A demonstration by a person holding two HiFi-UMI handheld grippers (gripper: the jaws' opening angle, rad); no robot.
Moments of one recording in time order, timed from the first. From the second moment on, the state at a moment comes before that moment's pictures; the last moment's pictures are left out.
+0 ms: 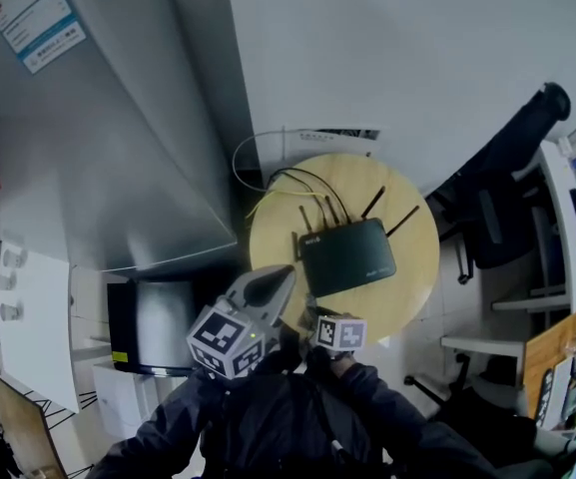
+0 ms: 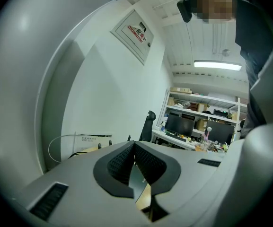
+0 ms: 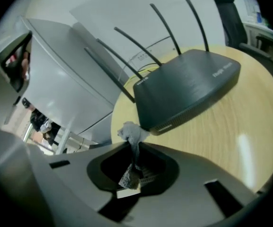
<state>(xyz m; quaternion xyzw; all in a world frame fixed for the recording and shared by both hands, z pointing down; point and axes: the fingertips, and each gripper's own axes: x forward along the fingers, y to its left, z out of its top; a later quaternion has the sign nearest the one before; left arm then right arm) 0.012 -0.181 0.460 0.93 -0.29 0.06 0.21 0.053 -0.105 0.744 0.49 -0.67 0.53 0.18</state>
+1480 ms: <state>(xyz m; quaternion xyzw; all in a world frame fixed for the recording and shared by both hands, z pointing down) 0.088 -0.168 0.430 0.97 -0.17 0.06 0.19 0.137 -0.126 0.410 0.49 -0.86 0.09 0.13</state>
